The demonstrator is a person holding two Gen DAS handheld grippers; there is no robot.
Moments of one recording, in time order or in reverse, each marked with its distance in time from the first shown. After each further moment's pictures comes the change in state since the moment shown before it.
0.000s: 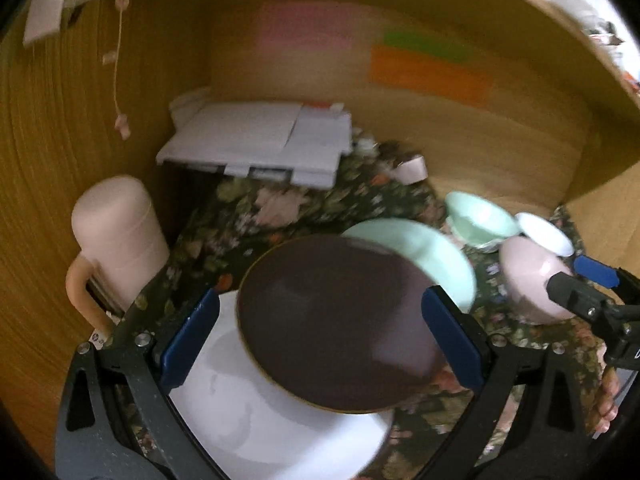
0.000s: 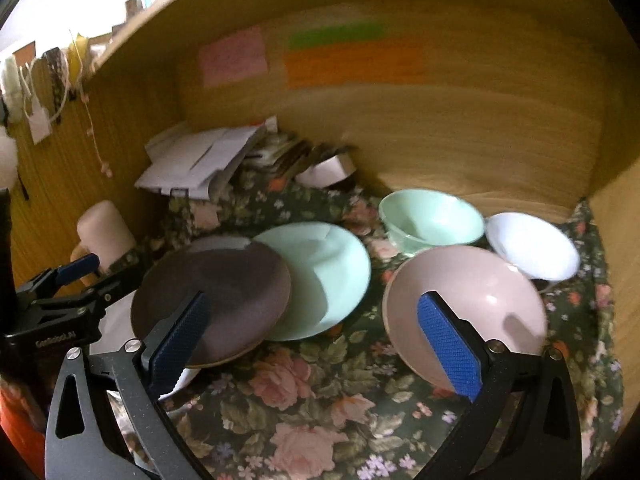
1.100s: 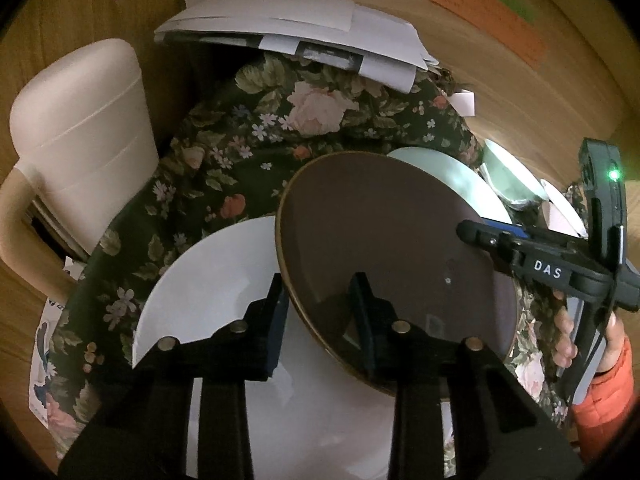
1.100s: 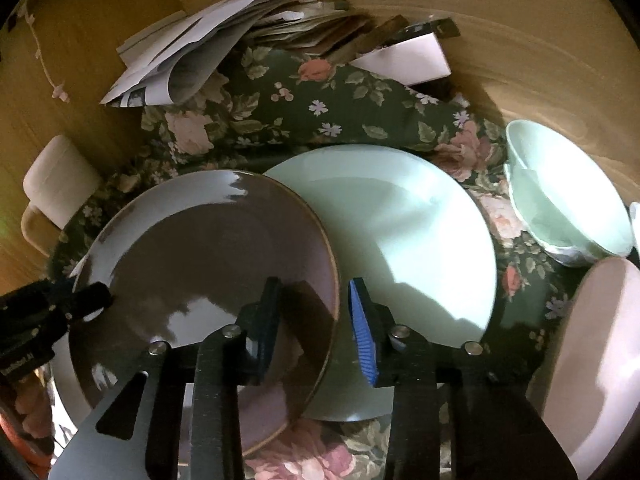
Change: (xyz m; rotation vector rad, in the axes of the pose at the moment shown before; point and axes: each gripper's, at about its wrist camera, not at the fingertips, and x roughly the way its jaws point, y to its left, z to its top) left arm 0.065 0.054 -0.018 -0.096 0.271 -0.110; right arm 0.149 0.025 0.007 -0.057 0.362 0.131
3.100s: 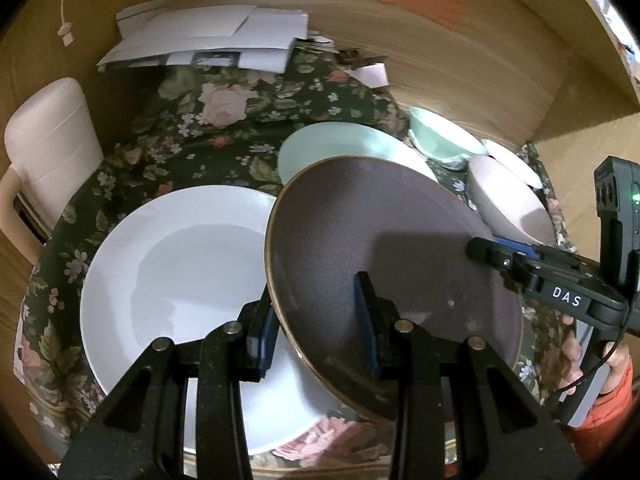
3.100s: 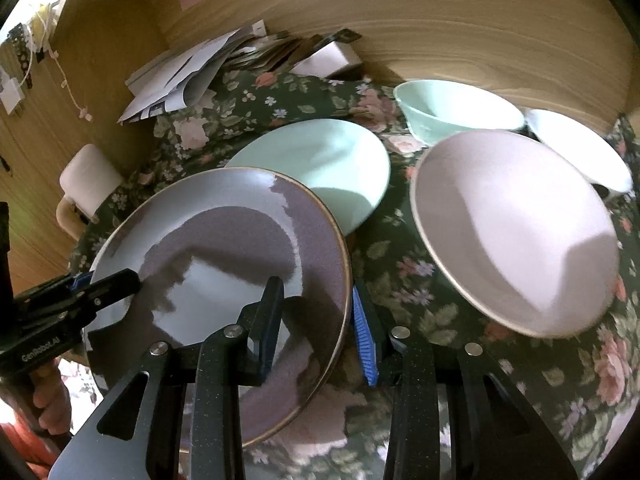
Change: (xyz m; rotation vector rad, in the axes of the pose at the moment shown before) left arm -0.029 -0.071 -0.038 0.126 -0.009 -0.065; right arm -0.086 -0.027 -0.079 0.159 -0.081 -0.042
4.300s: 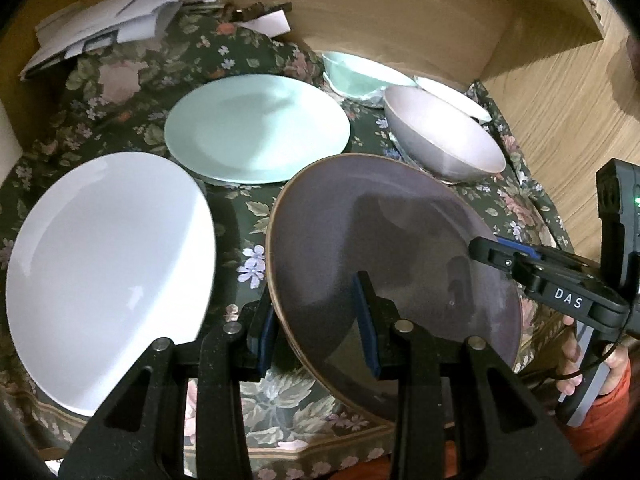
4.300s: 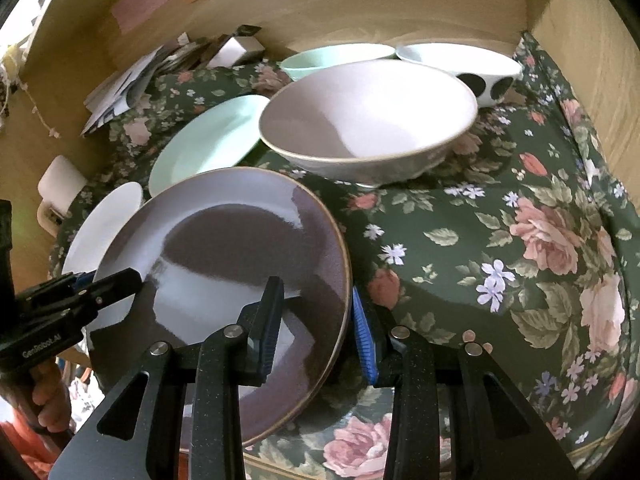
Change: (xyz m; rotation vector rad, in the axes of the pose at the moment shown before) left arm 0.025 -0.074 -0.032 0.119 0.112 -0.109; right arm -0.044 -0.061 -0.068 0.169 0.011 -0.106
